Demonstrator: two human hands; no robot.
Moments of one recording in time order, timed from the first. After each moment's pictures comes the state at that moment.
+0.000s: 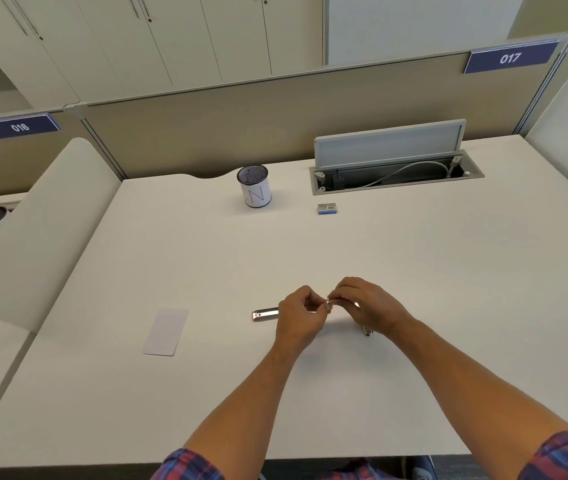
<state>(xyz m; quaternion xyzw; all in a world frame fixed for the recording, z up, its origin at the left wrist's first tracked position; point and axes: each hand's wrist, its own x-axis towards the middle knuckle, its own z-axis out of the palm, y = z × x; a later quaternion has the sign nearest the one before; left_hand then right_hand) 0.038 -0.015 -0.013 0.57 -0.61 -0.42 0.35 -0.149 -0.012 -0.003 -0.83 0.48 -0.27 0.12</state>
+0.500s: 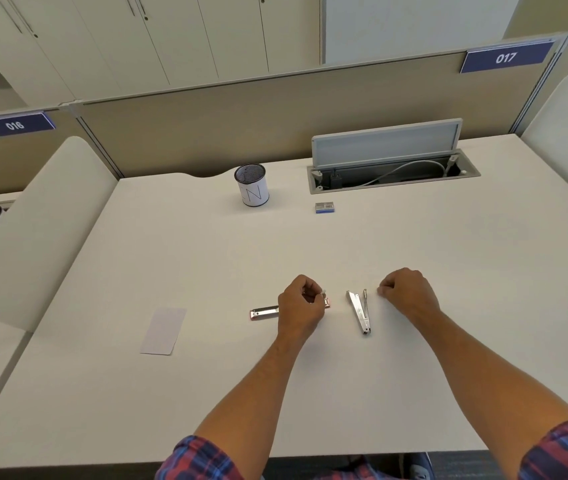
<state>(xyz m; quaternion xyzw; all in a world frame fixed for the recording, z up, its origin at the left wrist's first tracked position) 0.025 -0.024 -0.011 0.58 -0.58 -0.41 0.40 -0.210 -0.022 -0.009 -0.52 0.81 -0.15 0.24</state>
